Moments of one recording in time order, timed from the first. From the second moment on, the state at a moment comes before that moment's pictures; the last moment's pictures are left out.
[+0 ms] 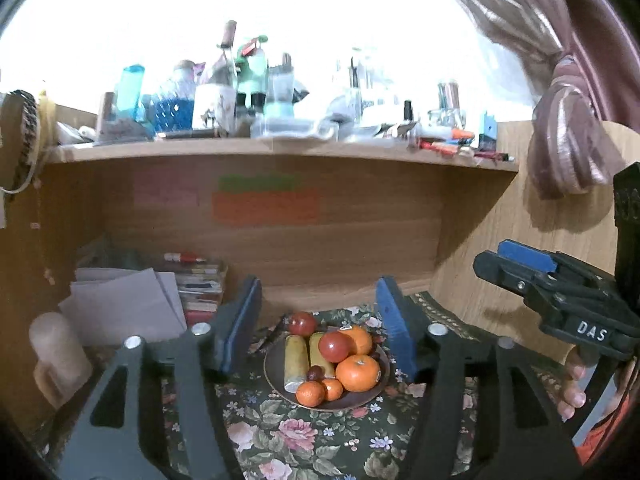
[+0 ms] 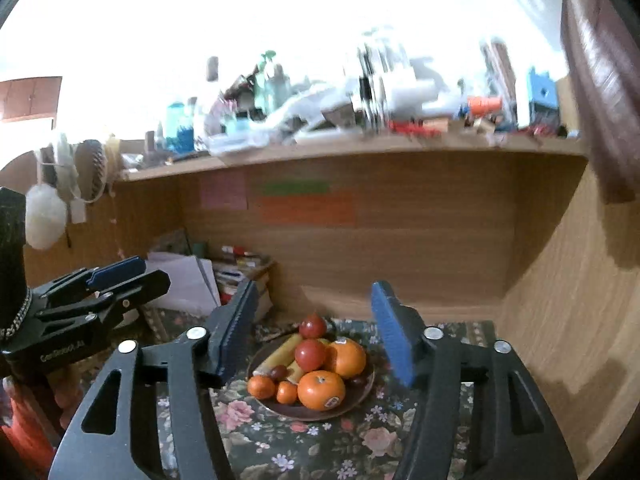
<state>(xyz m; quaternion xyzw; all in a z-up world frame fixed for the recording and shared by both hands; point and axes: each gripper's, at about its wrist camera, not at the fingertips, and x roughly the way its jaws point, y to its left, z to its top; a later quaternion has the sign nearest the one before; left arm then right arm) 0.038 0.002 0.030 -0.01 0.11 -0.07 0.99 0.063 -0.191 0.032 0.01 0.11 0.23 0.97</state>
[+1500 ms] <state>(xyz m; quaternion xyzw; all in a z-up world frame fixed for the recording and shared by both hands) 0.003 0.002 0.032 -0.01 0.07 -0.03 1.00 0.024 -0.186 0.030 0.01 0.08 0.19 0.98</state>
